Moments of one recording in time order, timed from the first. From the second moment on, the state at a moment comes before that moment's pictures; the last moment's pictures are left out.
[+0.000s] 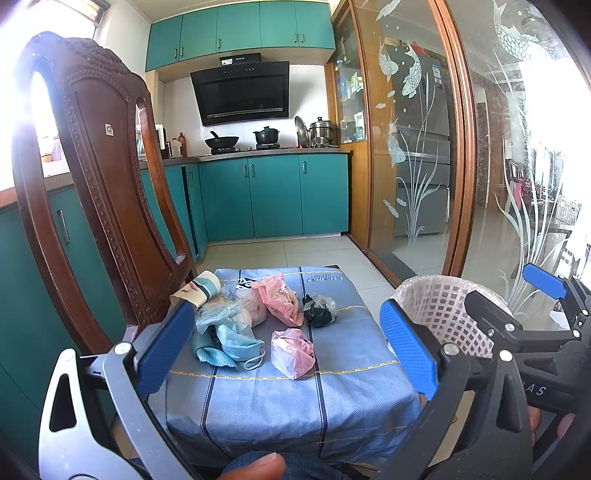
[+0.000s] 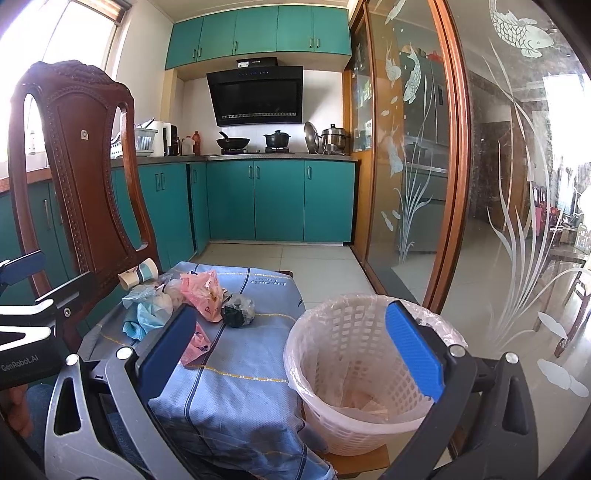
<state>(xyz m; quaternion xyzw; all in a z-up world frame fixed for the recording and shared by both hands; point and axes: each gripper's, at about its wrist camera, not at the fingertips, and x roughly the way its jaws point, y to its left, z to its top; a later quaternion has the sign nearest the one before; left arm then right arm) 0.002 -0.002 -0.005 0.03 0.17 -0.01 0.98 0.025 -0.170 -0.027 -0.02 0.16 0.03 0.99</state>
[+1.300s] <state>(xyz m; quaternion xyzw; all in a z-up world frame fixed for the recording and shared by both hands) 0.003 0.000 -0.007 0.03 0.17 0.00 0.98 0.023 -0.170 -0.024 -0.03 0.15 0.03 0.99</state>
